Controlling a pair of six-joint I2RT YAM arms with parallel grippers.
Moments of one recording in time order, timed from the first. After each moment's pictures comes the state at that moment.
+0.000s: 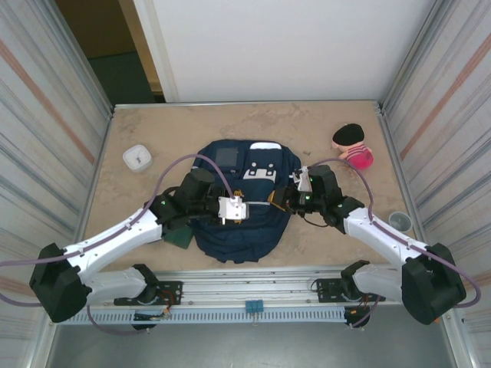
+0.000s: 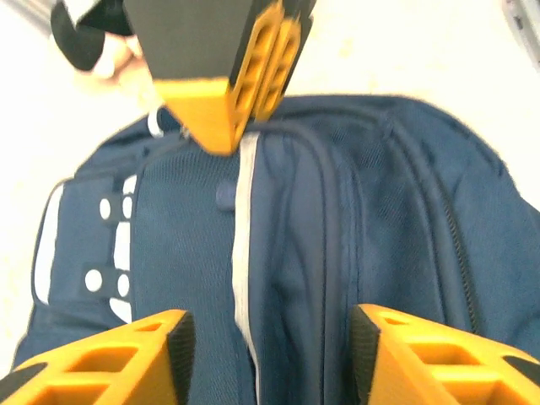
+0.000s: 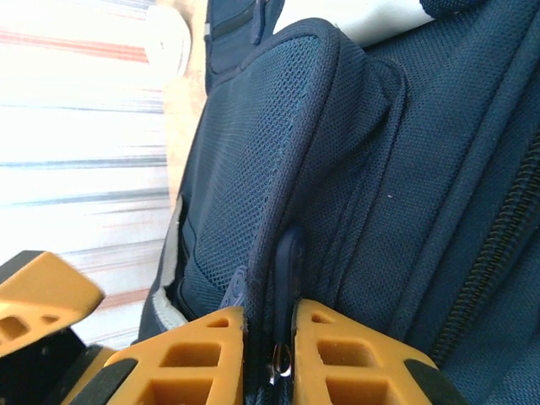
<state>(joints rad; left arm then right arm) -0.82 1.14 0.81 -0.33 0.28 0.86 0.51 1.13 0.60 -0.08 -0.55 1.01</state>
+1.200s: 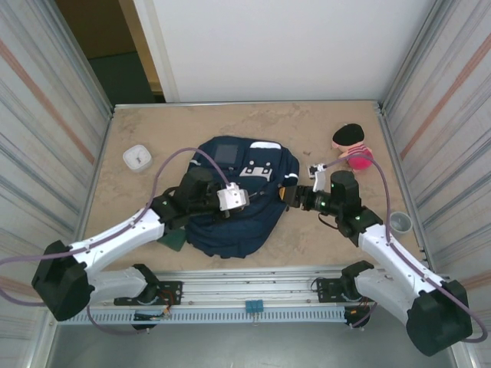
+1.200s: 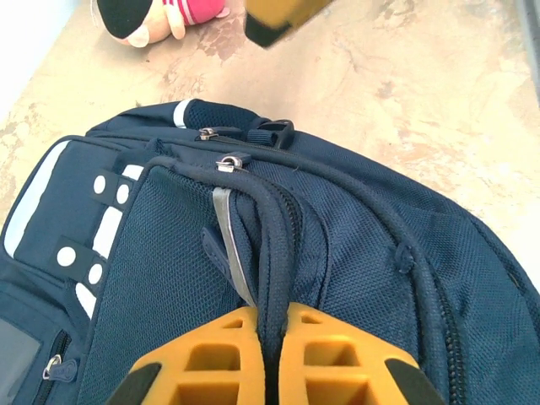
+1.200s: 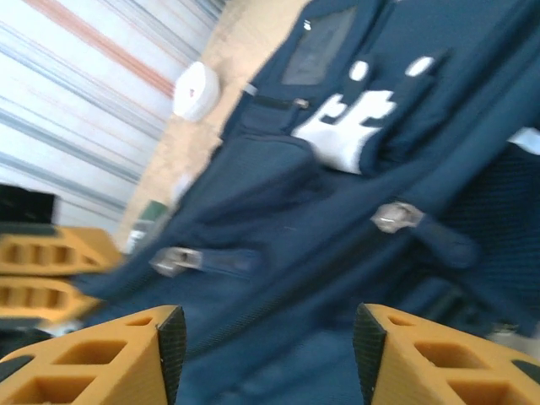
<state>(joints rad) -0.74 1.15 0.75 -0.19 0.35 0.60 0.37 0.91 0.48 -0.03 -0.53 0.53</state>
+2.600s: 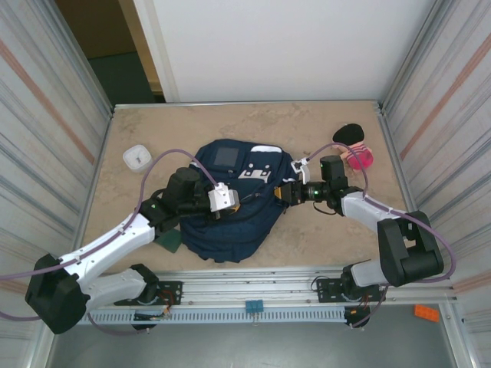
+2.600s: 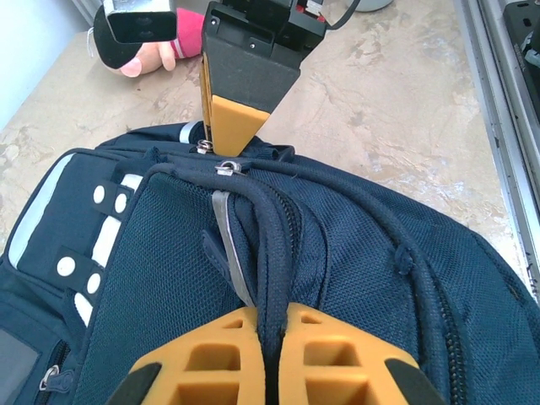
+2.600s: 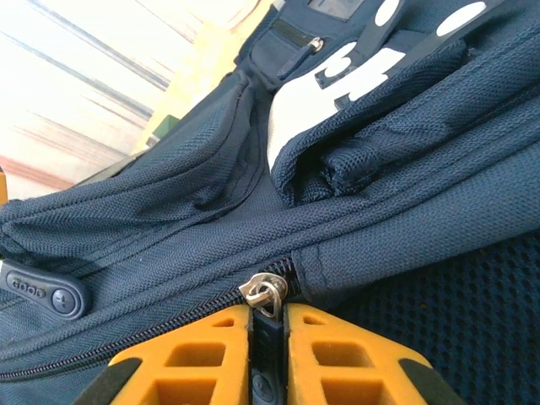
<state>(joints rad) -0.68 1.07 0.71 -0.19 0.48 0.60 0.27 1.40 0.63 0.06 -0.90 0.25</state>
